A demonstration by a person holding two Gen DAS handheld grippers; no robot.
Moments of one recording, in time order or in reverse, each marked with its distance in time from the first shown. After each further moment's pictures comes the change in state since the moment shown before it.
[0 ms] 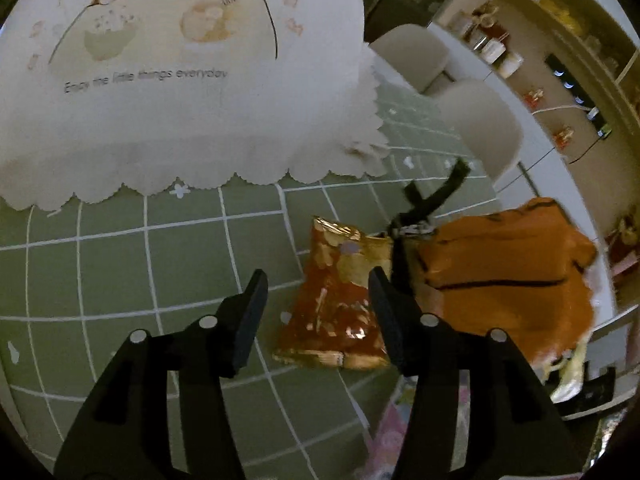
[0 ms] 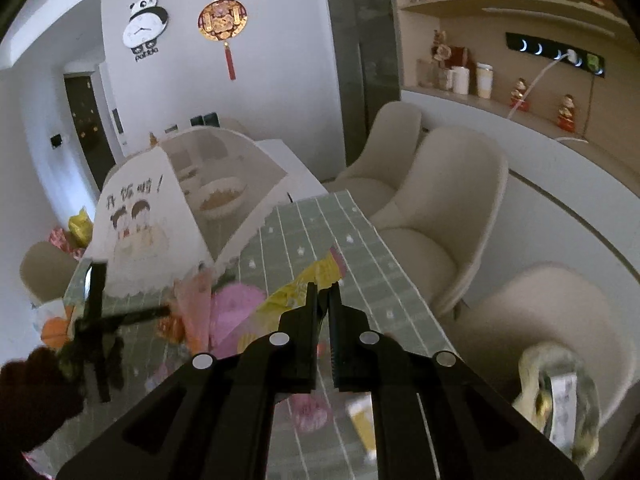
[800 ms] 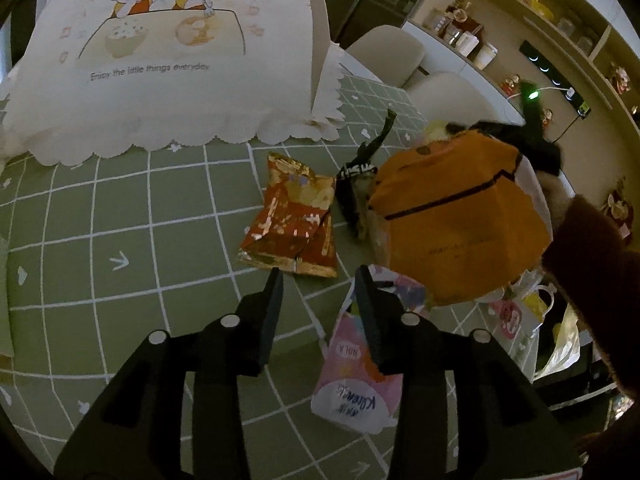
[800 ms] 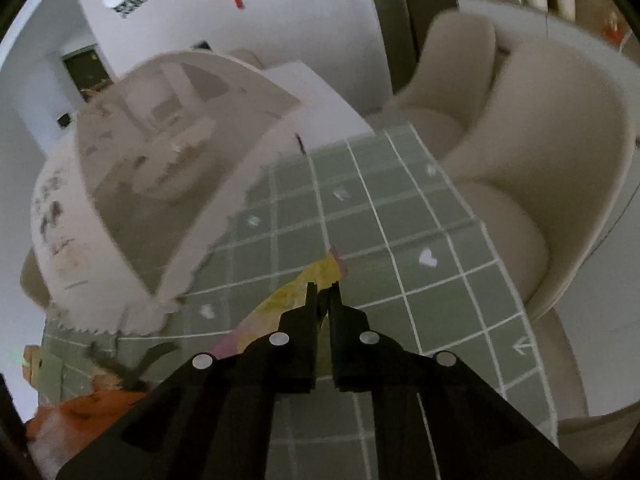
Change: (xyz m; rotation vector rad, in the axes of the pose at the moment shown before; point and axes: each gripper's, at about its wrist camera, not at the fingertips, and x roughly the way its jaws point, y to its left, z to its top) left arm -0.046 -0.021 -0.059 0.051 -0.035 -0.045; right arm 0.320 0.001 0.067 0.015 0.245 0.198
